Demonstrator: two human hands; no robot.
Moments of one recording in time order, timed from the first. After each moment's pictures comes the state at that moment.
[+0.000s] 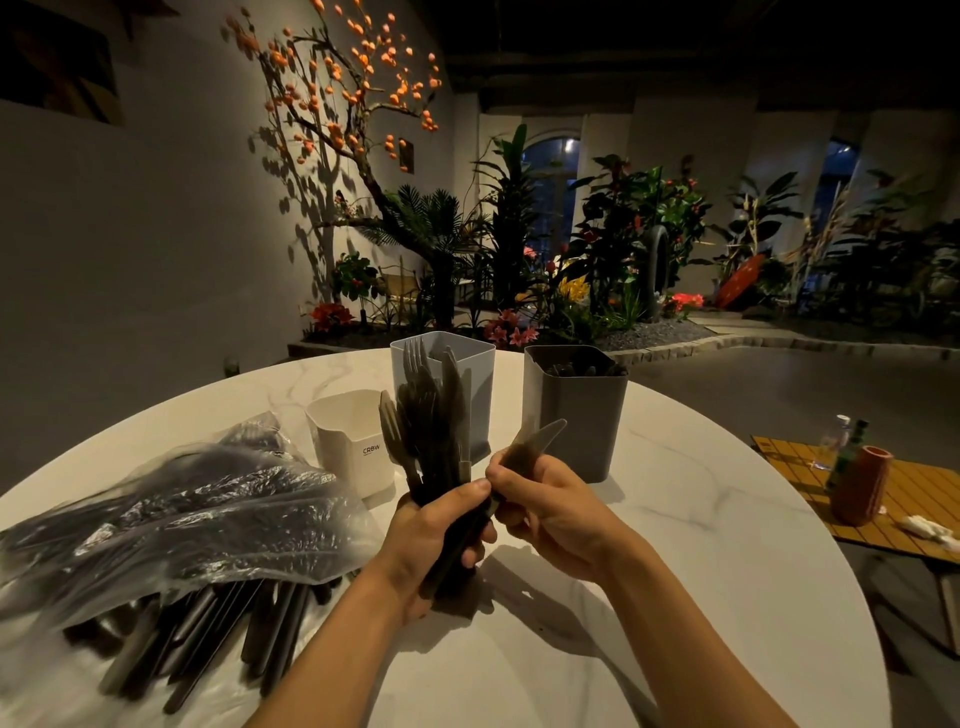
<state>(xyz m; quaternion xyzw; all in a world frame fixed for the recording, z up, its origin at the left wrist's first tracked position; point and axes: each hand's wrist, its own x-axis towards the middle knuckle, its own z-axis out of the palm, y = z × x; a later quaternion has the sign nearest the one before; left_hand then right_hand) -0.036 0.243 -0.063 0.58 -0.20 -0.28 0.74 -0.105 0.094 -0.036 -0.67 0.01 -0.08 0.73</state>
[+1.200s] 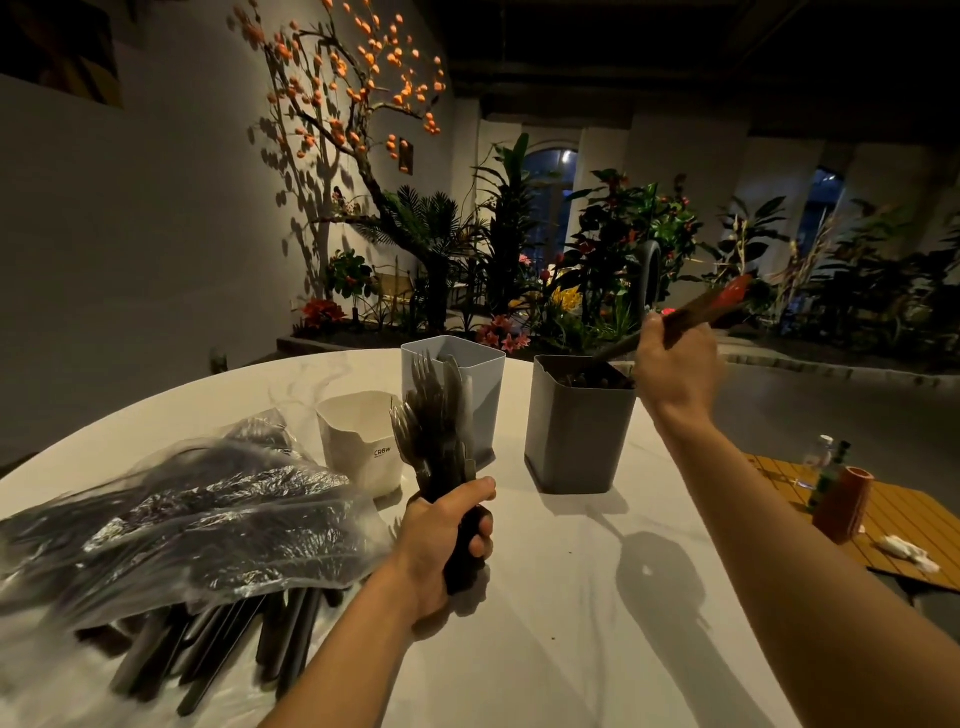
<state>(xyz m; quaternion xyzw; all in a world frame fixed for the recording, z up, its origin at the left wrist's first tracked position) -0.023 0.234 -0.068 0.52 -0.13 -0.29 0.79 -0.071 0.001 0.062 -0.72 0.24 -0.56 0.33</state>
